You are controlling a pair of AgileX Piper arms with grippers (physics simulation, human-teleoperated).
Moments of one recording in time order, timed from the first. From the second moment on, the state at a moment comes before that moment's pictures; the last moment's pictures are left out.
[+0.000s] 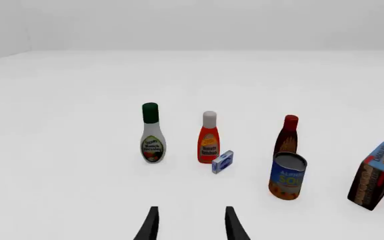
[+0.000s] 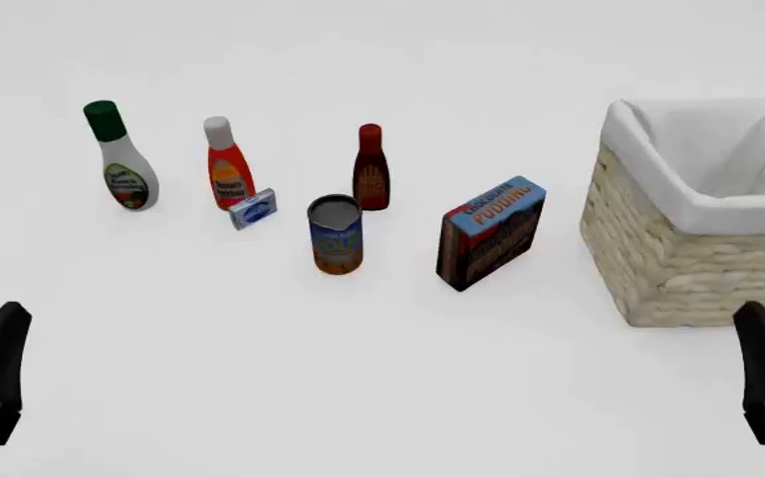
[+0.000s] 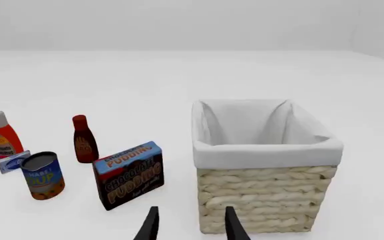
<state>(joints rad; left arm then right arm) 0.00 0.00 0.00 0.00 0.00 0.00 0.00 0.00 0.00 0.00</state>
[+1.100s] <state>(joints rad) 0.00 0.00 0.00 0.00 0.00 0.06 0.24 -0.44 0.19 -0.02</state>
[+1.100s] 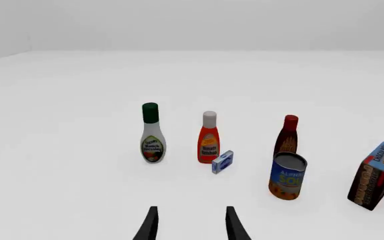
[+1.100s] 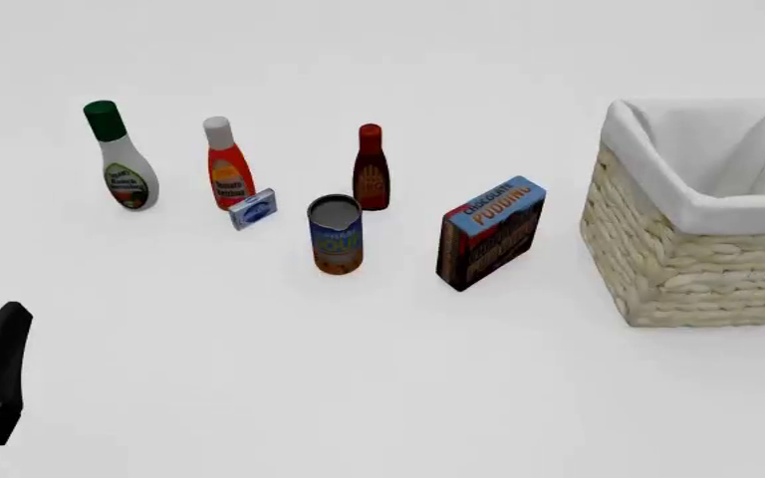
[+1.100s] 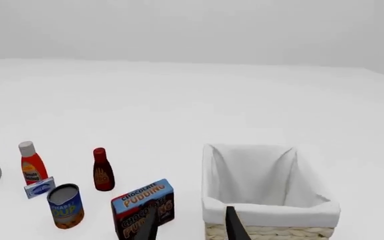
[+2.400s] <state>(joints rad) 0.00 0.00 0.00 0.00 0.00 0.45 1.52 -1.63 0.52 -0.07</state>
